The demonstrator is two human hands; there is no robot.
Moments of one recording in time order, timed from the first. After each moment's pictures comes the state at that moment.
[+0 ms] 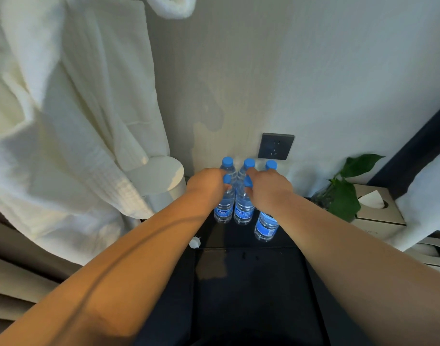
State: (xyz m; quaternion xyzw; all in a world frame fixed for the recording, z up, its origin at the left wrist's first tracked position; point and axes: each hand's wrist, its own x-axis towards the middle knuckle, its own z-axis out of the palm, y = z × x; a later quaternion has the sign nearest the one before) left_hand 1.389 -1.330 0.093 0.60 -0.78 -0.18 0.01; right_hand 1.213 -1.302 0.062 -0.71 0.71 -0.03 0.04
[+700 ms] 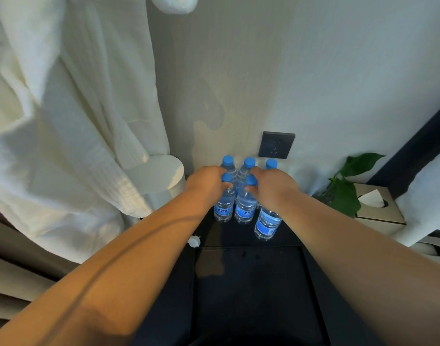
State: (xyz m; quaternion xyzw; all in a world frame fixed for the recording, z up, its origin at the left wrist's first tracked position) left_hand 1.395 -1.339 0.078 0.59 -0.78 -0.20 0.05; right_hand 1.200 -1.304 0.060 -0.71 0.70 -0.03 0.05
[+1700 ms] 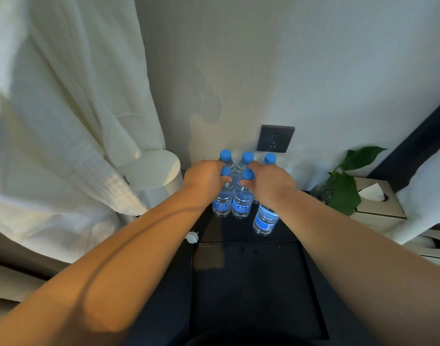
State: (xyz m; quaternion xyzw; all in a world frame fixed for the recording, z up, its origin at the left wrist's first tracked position) left_hand 1.393 -1.344 0.067 0.57 -0.80 -0.14 0.08; right_hand 1.203 -1.309 0.046 -0.68 0.72 -0.07 0.08
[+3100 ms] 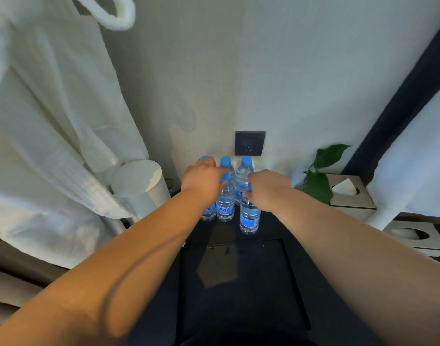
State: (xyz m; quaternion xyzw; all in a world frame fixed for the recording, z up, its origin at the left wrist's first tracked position) left_hand 1.351 -1.321 0.080 0.50 -0.86 0.06 0.04; right_hand 1.162 -1.271 0.074 -0.70 0.72 0.03 0.04
